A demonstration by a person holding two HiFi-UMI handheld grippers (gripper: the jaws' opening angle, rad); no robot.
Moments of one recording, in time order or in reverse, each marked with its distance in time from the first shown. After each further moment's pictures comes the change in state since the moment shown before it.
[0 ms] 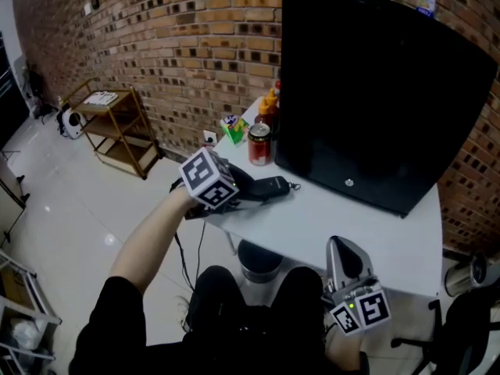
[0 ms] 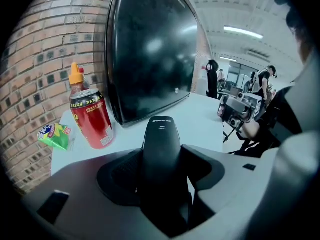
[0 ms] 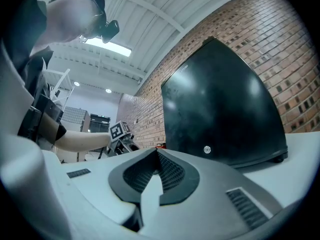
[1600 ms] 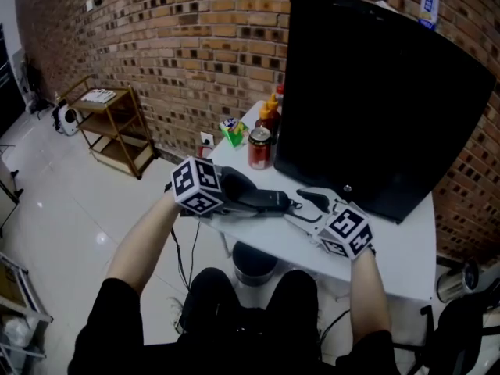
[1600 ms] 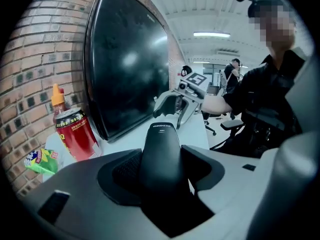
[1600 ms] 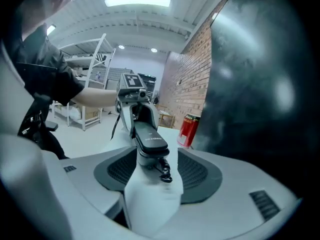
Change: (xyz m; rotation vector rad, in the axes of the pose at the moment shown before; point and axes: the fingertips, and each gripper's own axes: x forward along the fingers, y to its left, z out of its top) left arm -0.010 -0.023 0.004 0.241 -0.141 -0.144; right arm 0.135 0.000 -0.059 -0.351 0.493 0.474
